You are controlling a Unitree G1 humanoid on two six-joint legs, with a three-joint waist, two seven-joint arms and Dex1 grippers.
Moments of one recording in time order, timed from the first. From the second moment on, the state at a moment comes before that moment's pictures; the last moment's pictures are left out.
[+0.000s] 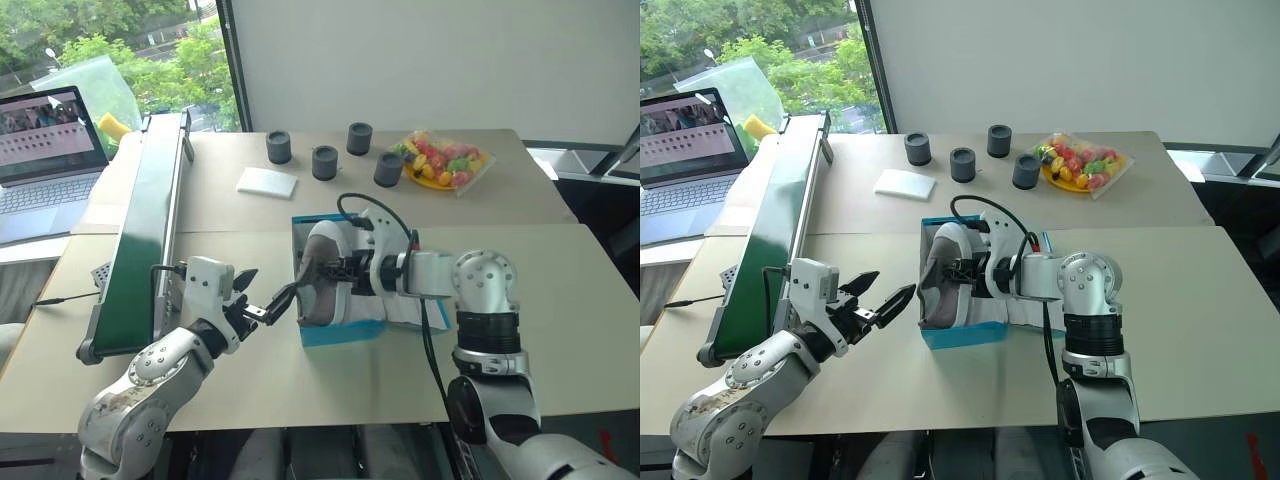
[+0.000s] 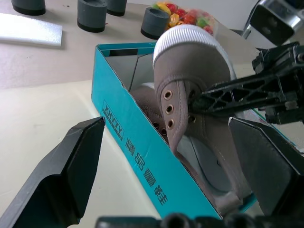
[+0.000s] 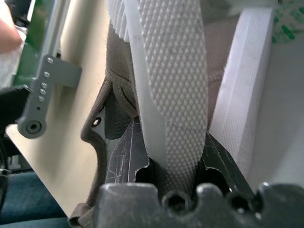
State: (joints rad) left arm 0.02 0.39 0.12 -0.76 -0.71 0.85 -0.18; right arm -0.73 -0.15 -0.13 -0.01 0.97 1.49 -0.13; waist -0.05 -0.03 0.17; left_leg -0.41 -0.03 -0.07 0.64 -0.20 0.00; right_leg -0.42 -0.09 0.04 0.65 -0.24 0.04
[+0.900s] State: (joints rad) left arm 0.00 0.46 0.09 -0.77 -0.75 0.85 -0.26; right arm -1.04 -0.34 0.78 0.24 0.31 1.01 0.65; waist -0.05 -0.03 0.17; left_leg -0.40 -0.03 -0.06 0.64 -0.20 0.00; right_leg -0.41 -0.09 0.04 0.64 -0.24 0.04
